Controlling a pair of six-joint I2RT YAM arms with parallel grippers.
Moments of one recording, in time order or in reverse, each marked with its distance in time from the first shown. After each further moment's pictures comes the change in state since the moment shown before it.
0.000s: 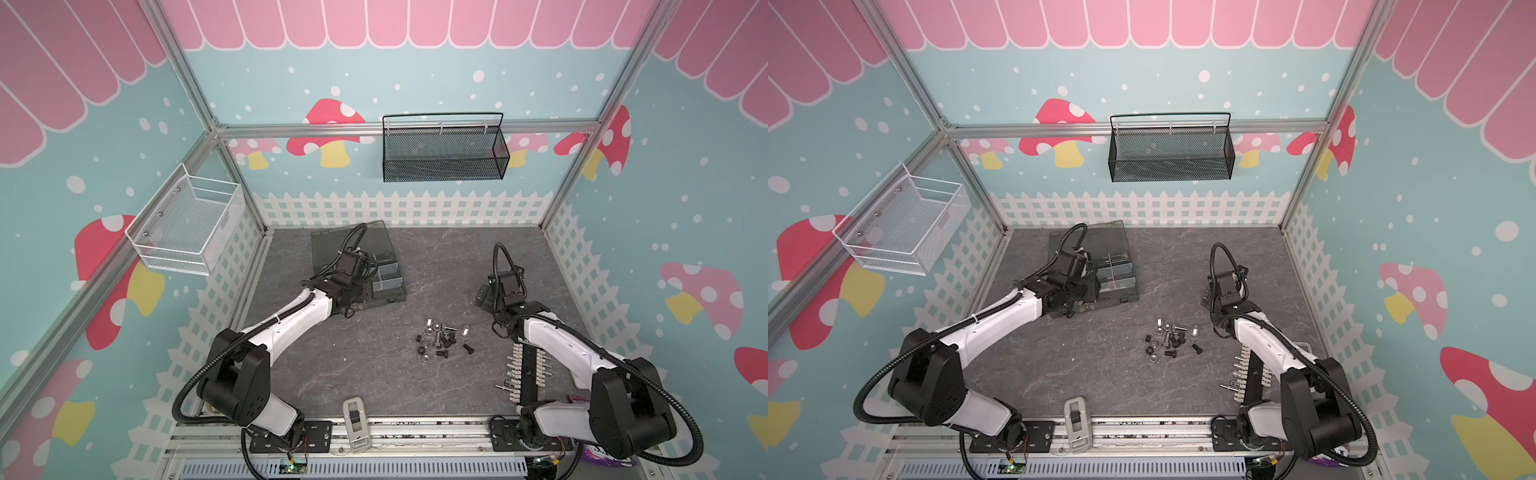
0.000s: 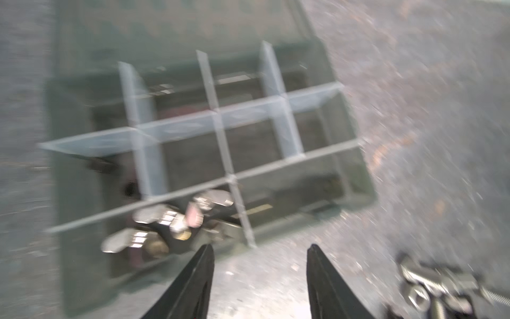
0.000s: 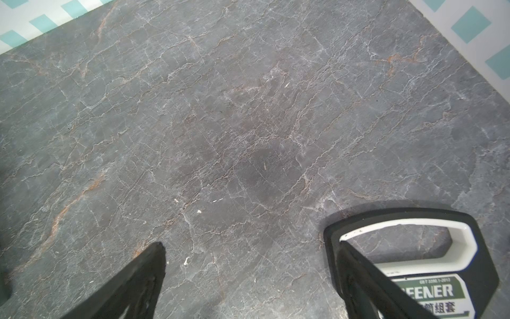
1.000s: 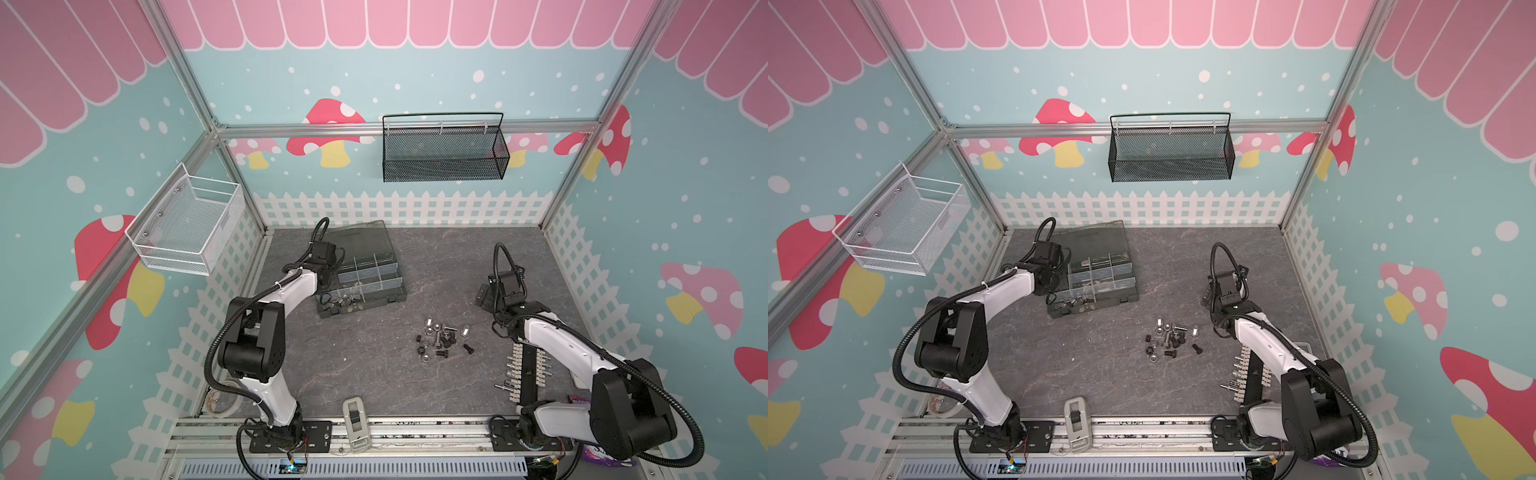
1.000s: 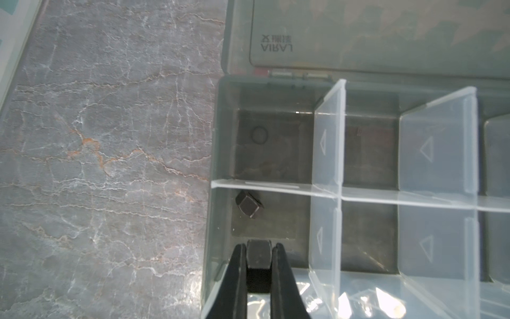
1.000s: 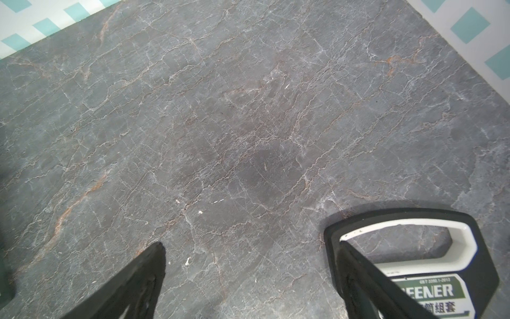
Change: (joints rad) left arm 0.367 0.249 0.112 -0.030 -0.102 0.031; right arm 0.000 -0.006 0.000 0.000 0.000 0.002
